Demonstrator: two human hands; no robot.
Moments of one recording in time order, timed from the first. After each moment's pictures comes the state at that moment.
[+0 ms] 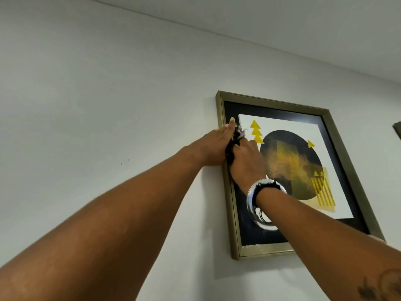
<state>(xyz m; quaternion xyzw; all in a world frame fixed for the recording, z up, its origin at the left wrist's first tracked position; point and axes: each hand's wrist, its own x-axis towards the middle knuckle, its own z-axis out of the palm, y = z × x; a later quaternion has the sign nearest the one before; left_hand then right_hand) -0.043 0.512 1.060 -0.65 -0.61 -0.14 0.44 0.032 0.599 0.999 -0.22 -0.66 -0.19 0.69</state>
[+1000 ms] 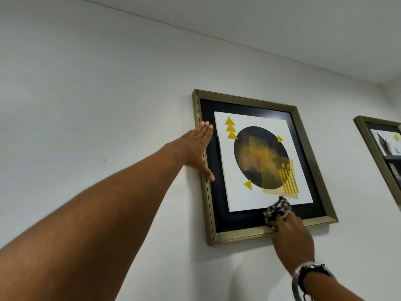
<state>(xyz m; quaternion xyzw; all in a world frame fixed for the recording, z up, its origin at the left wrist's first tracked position) -0.041 0.524 1.058 -0.58 -0.65 0.00 0.50 0.117 0.695 0.807 -0.45 -0.69 -0.10 0.55</state>
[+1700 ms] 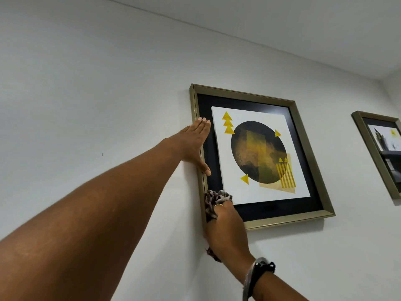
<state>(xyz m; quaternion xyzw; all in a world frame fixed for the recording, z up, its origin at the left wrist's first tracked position) -0.041 0.525 1.055 -0.58 -0.65 -0.01 0.49 0.043 0.568 0.838 -0.22 -0.73 0.16 0.62</state>
